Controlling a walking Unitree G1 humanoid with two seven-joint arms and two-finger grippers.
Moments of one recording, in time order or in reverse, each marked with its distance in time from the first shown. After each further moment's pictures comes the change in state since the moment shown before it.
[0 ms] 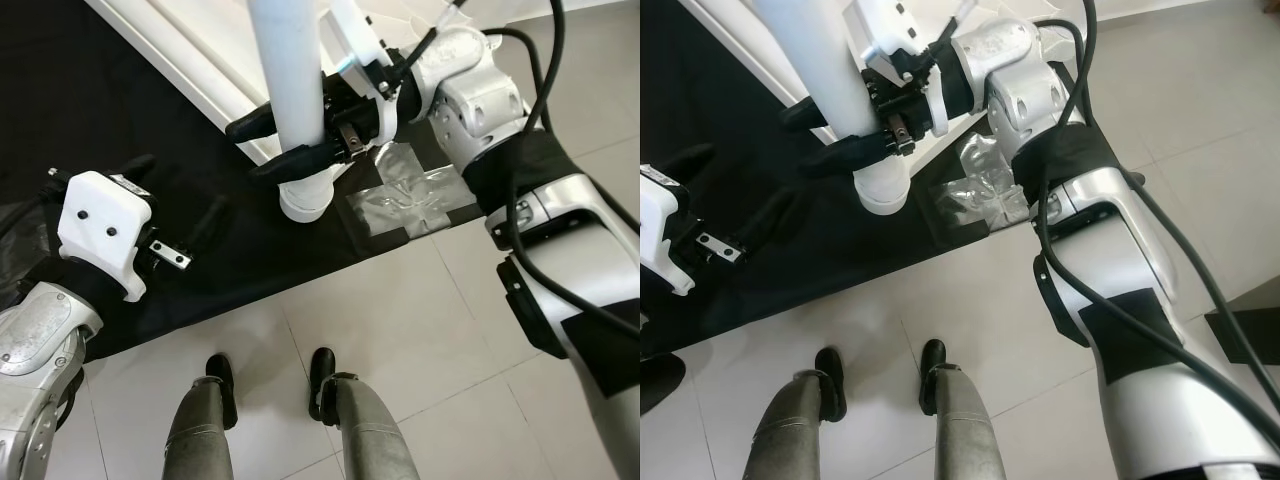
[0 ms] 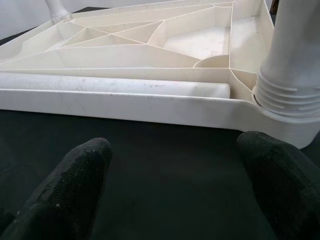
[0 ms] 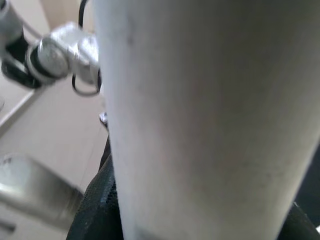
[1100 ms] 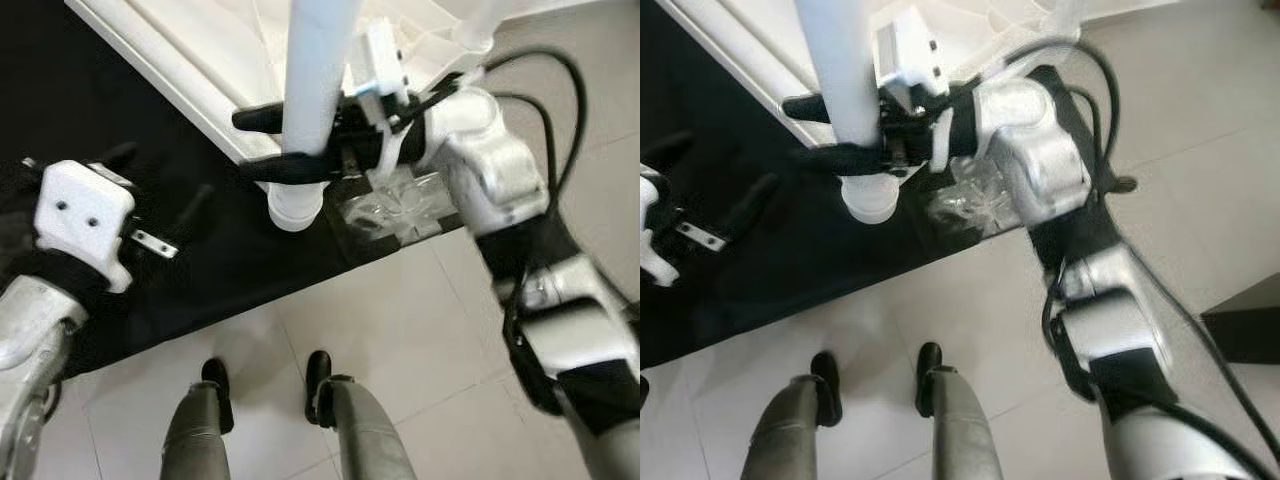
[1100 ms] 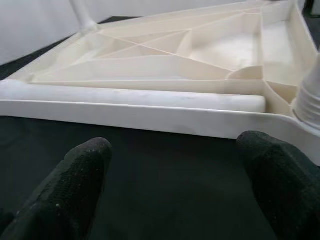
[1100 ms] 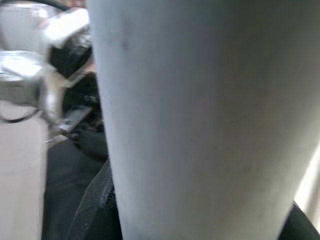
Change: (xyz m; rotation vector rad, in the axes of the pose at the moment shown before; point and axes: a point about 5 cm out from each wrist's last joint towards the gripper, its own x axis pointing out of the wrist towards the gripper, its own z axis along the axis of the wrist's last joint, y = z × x) left arm -0.004 0.022 0.002 0.051 0.000 0.090; right arm 0.013 0.036 -0.022 0.112 -0.045 -0.507
